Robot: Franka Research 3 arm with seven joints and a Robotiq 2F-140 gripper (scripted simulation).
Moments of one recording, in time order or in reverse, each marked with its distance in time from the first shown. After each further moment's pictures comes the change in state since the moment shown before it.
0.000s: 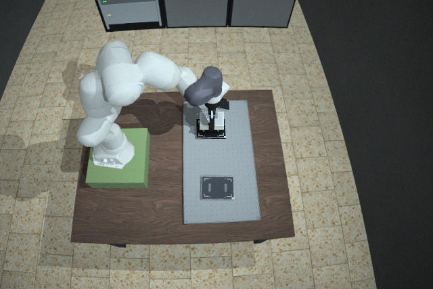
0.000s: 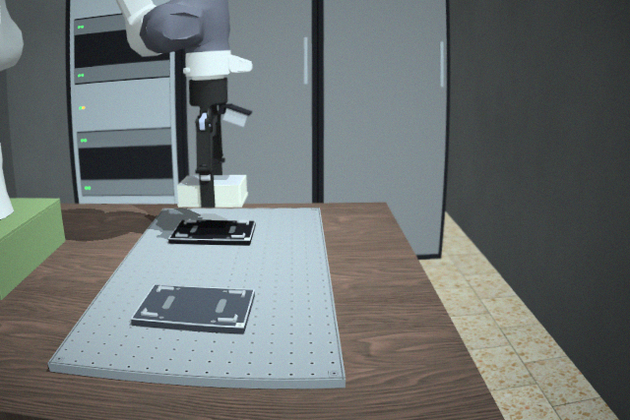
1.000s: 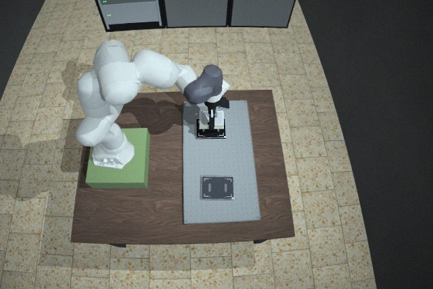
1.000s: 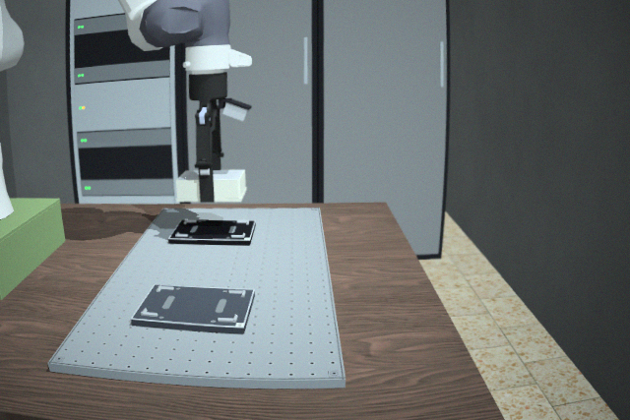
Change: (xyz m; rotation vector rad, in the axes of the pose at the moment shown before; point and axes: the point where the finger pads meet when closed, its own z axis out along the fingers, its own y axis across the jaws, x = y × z) arm -0.001 0.001 -0.011 -0.001 -0.006 -0.014
